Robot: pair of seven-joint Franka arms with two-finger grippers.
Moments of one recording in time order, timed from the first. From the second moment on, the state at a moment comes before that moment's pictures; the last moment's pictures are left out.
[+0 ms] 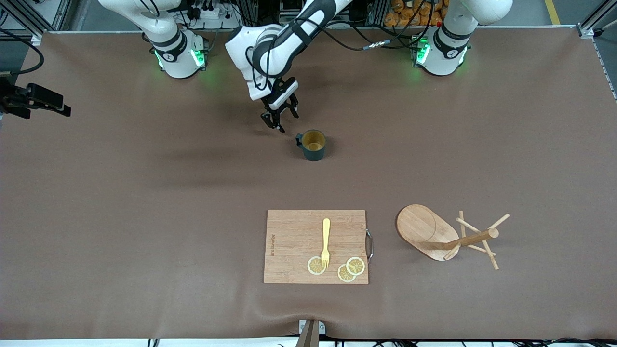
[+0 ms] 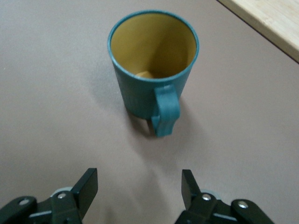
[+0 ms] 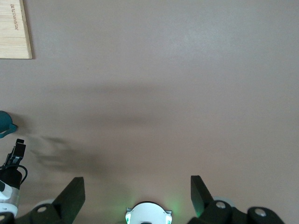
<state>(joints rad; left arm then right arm) -1.32 0.88 0.10 -1.31 0.42 1.87 -2.36 0.03 0.02 -0.12 -1.49 0.06 1.35 -0.10</state>
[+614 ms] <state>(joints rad) -1.32 0.93 0.17 -1.28 0.44 1.87 -2.36 0.03 0.02 -0.12 -1.49 0.06 1.35 -0.10</state>
